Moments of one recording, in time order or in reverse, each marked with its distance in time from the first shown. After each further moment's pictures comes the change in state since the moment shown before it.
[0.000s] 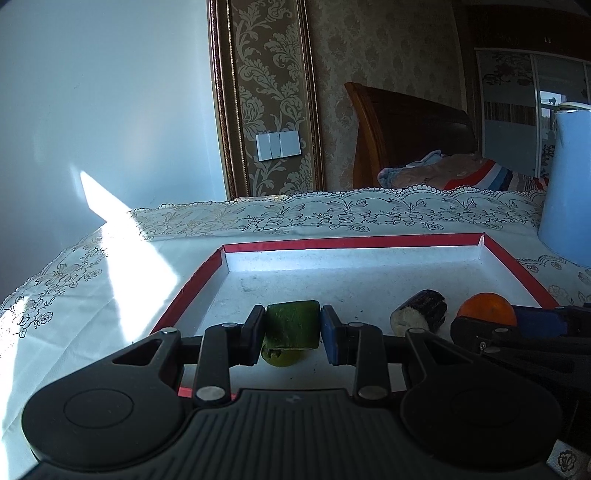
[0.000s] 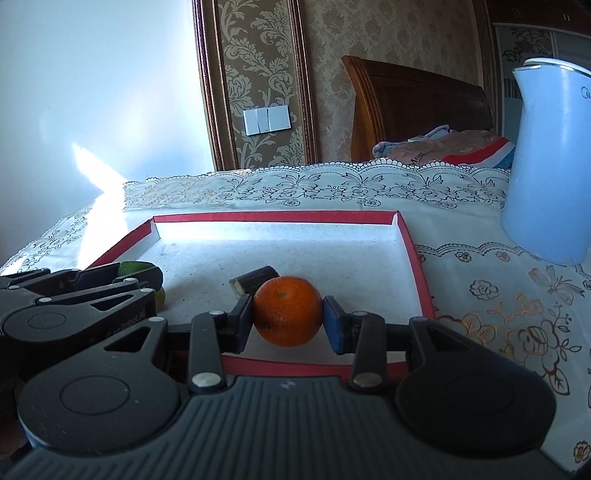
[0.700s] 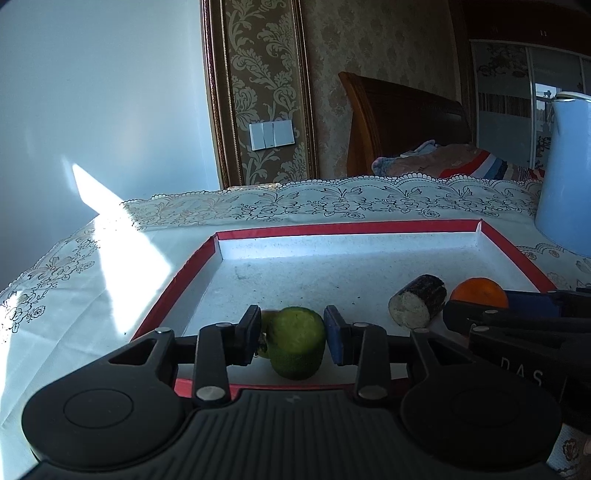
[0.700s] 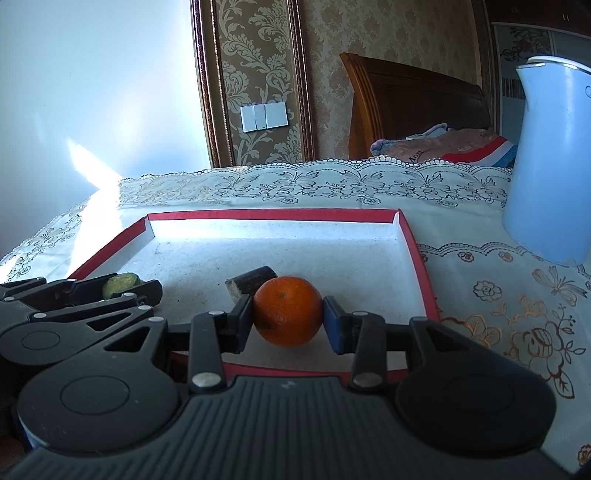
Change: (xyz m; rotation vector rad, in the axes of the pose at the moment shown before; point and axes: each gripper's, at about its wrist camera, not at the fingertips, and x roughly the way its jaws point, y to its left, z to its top) left arm 0.006 0.001 -0.005 0.008 0.040 -0.026; right arm 0.010 0.003 0.000 -0.009 0.010 -0.013
